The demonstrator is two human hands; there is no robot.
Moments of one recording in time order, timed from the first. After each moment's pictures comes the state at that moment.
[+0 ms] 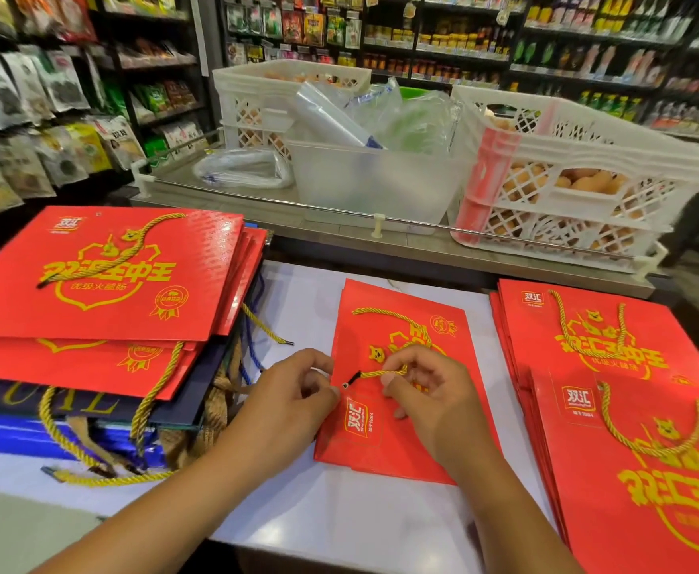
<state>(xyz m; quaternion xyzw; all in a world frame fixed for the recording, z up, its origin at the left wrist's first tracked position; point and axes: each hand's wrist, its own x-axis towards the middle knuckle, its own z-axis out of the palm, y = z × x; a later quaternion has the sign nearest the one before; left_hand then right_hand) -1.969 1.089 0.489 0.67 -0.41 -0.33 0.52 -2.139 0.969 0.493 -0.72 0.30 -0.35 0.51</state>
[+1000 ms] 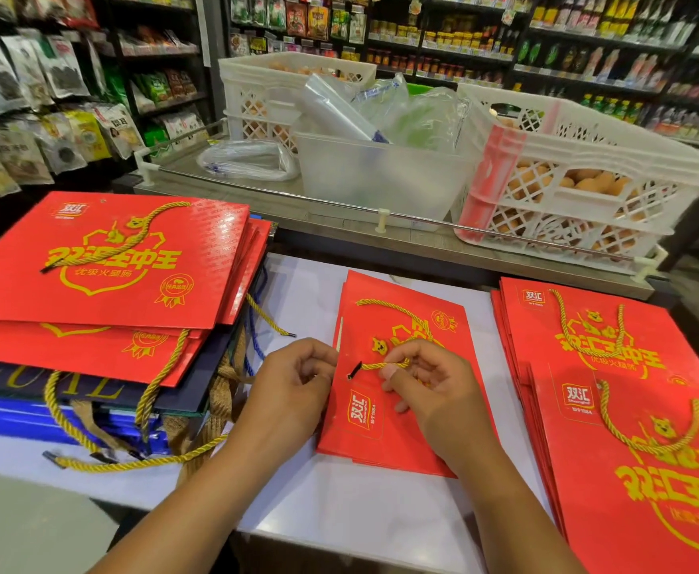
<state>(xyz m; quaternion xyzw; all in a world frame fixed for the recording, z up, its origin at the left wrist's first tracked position) -1.976 1.083 0.485 0.65 -0.34 -0.33 0.60 -2.141 0.976 0.500 -0.71 0.31 -0.34 0.53</state>
